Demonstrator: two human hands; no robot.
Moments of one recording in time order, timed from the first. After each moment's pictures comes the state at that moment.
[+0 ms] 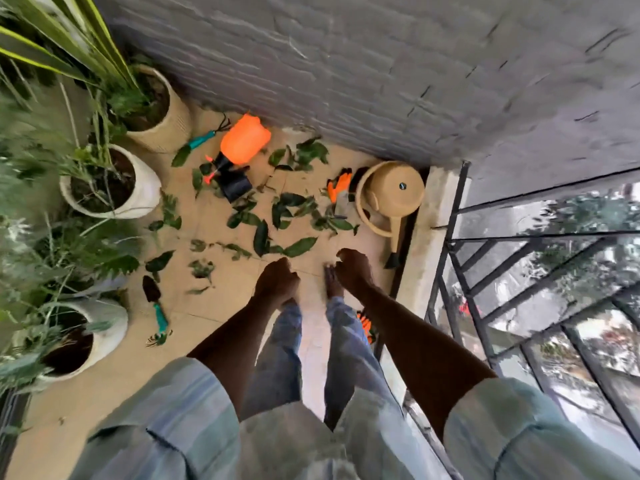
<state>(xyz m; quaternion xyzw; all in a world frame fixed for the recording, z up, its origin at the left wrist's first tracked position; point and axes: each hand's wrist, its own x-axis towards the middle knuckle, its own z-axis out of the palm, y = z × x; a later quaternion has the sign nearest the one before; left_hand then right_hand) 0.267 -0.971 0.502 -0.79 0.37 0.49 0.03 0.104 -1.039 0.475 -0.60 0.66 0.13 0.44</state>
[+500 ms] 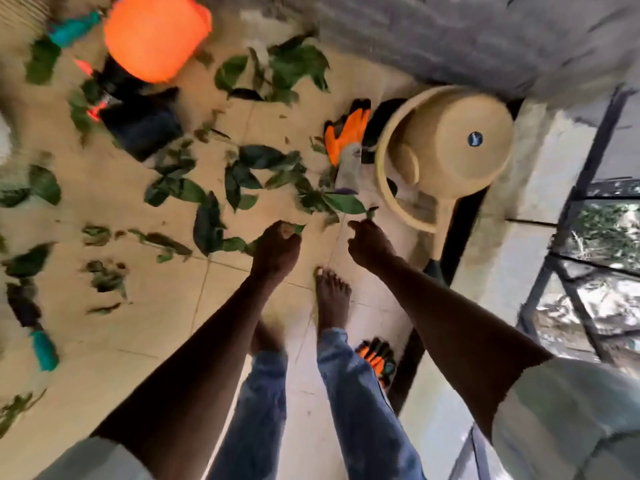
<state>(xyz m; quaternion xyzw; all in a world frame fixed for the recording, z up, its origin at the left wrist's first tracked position) 0.226 -1.084 0.114 -0.81 0.27 0.51 -0.08 0.048 -1.146 0.048 -0.65 0.61 0.22 0.40</state>
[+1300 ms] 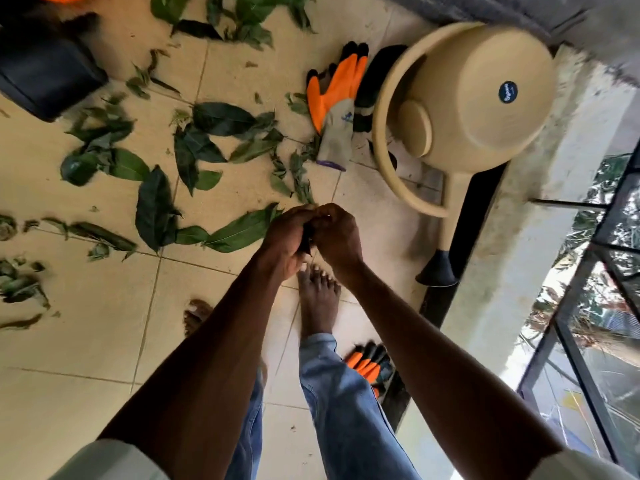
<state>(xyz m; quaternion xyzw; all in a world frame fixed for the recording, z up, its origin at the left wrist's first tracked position) 0.168 -1.092 -0.002 -0.58 -0.18 0.69 -0.40 0.079 -1.107 0.004 -0.47 0.67 -0.10 0.56</state>
